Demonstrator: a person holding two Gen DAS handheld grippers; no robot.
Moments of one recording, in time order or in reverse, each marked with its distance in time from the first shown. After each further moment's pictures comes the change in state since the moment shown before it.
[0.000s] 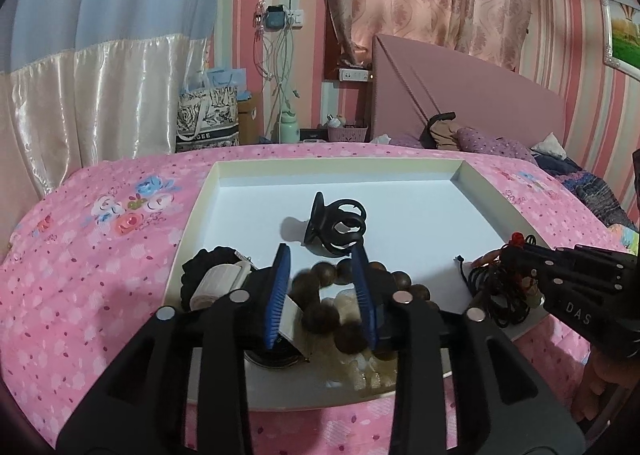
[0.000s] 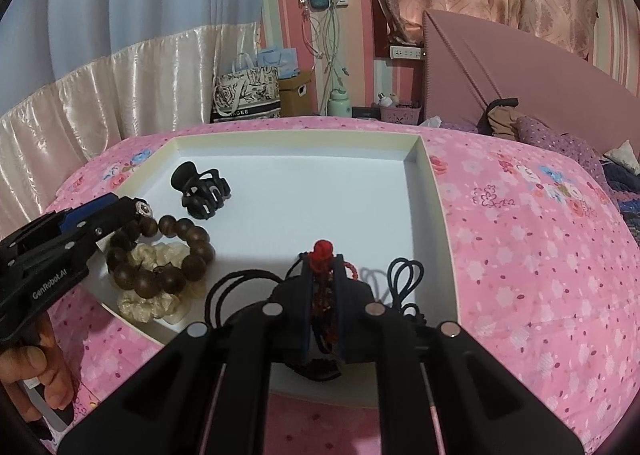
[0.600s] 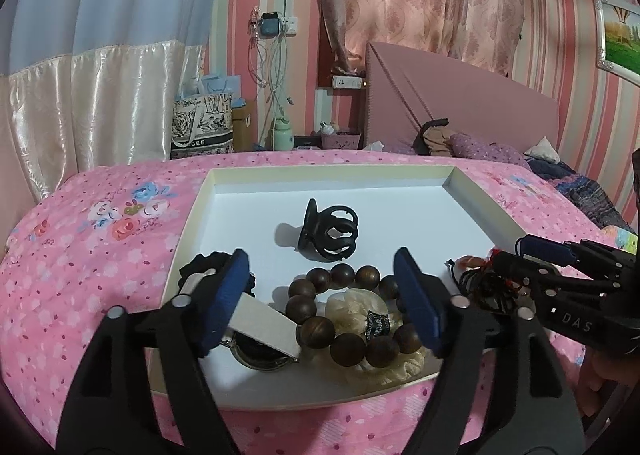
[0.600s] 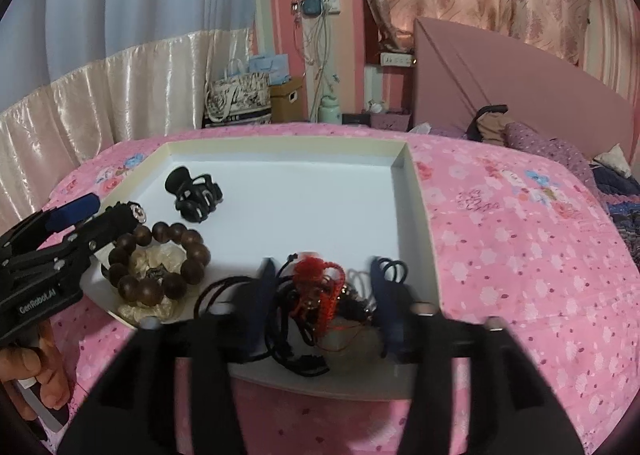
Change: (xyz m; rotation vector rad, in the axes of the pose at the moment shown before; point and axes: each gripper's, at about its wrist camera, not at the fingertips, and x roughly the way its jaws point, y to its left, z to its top) left arm -0.005 0.001 0.000 -0.002 -0.032 -0.028; right arm -0.009 -0.001 0.000 -0.001 -0.031 -0.047
